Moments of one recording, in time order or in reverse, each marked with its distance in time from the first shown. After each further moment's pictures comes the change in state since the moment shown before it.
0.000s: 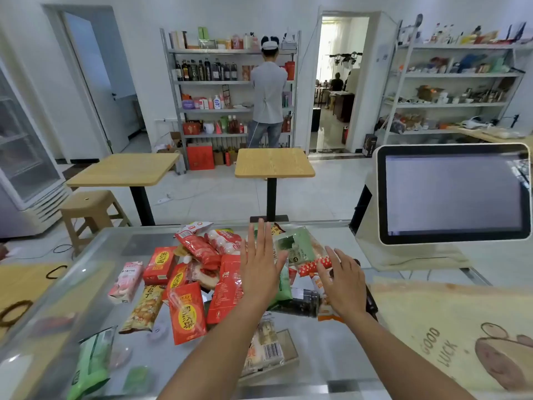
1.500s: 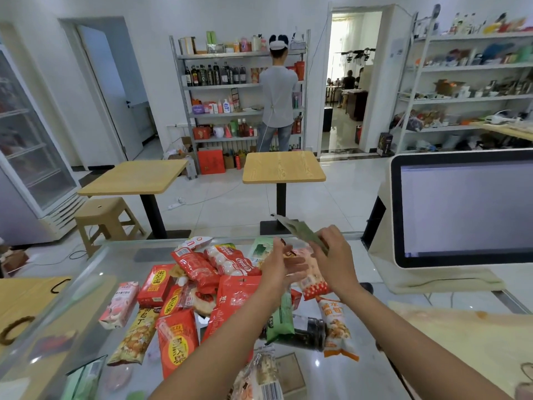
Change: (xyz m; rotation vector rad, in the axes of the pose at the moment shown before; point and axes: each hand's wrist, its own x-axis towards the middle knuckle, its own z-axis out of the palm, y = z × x) left_hand 0.056 0.044 -0.018 -1.519 -0.382 -0.777; right_hand 0.095 -0.047 -0.020 0.512 0.181 -0.302
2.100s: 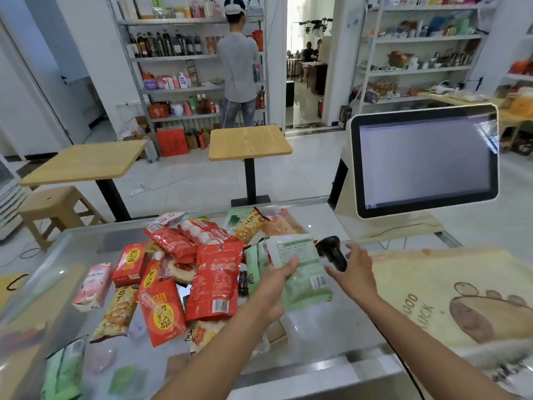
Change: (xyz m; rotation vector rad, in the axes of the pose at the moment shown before) left_hand -0.073 -0.058 -0.002 -0.121 -0.249 -0.320; right_hand -0.121 0.045 -0.063 -0.343 -0.122 0.629
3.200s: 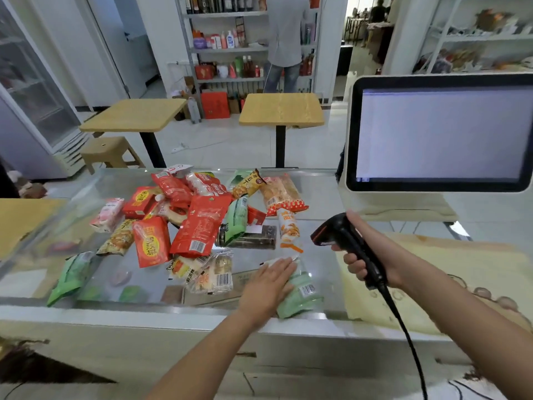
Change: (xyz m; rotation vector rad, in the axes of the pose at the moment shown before) left_hand 0.008 -0.135 -0.008 1.856 0.149 0.442; right_hand -0.011 0.006 -0.143 0.688 -0.925 0.518
